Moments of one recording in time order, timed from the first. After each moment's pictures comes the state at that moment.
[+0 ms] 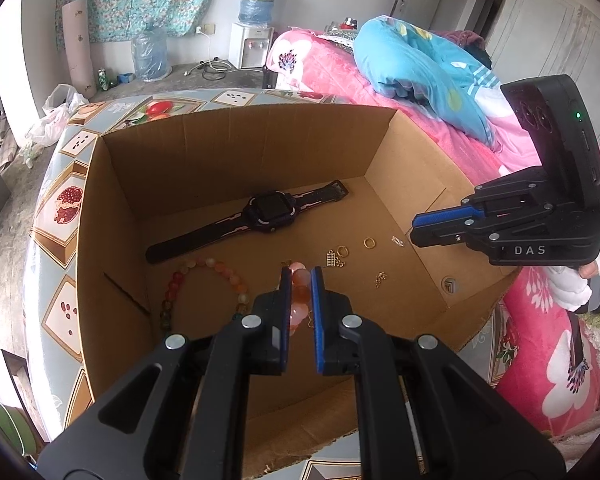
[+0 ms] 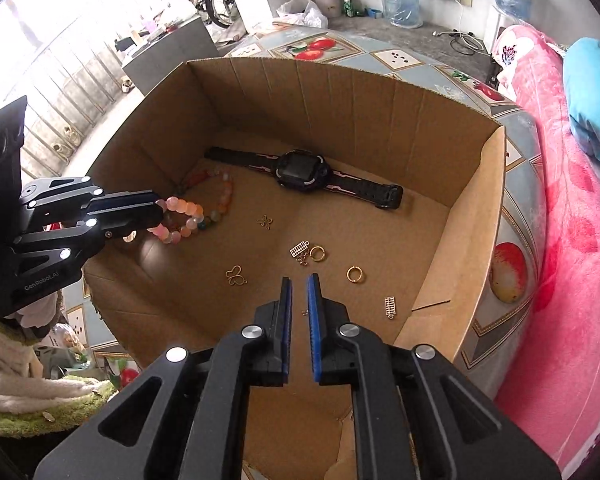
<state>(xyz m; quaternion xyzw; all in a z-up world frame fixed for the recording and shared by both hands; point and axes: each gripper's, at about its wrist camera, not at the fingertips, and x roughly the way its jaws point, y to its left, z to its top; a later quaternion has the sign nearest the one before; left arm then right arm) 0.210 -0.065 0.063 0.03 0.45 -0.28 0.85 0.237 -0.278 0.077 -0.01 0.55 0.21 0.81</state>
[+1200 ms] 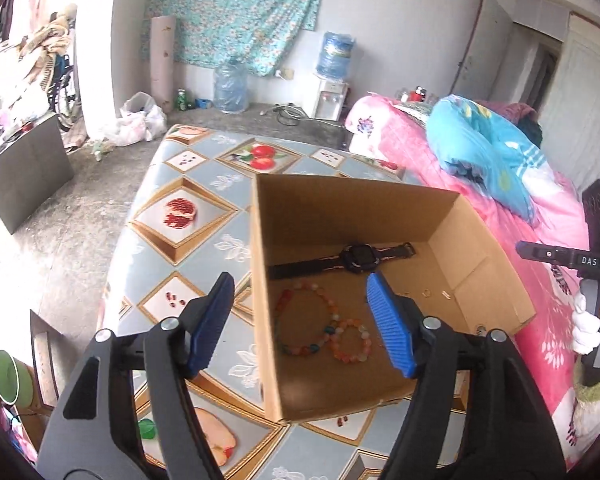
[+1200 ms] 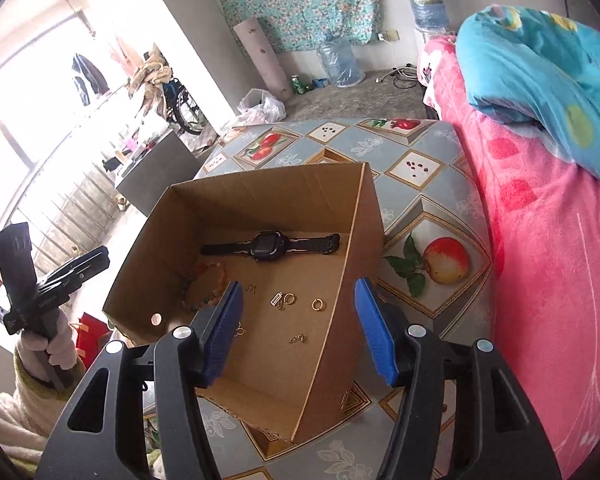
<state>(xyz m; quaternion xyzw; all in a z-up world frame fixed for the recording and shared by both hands) 0.186 0.030 0.109 -0.04 0.38 -0.15 0.91 0.201 -0.371 0.101 0.18 0.45 0.14 0.86</state>
